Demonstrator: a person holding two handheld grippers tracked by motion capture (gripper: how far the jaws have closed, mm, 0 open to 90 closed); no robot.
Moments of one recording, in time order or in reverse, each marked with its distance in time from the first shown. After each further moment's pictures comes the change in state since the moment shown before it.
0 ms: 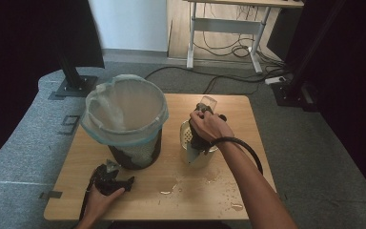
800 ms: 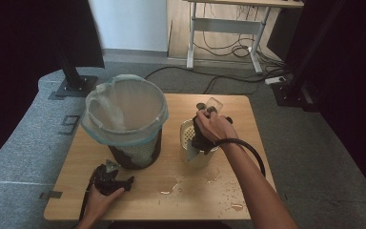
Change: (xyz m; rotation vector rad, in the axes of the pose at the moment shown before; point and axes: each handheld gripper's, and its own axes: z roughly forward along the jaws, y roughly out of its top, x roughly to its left) left arm 0.000 0.000 -0.001 -0.004 0.003 -0.003; right arm 0.007 0.000 0.002 0.012 0.075 0.091
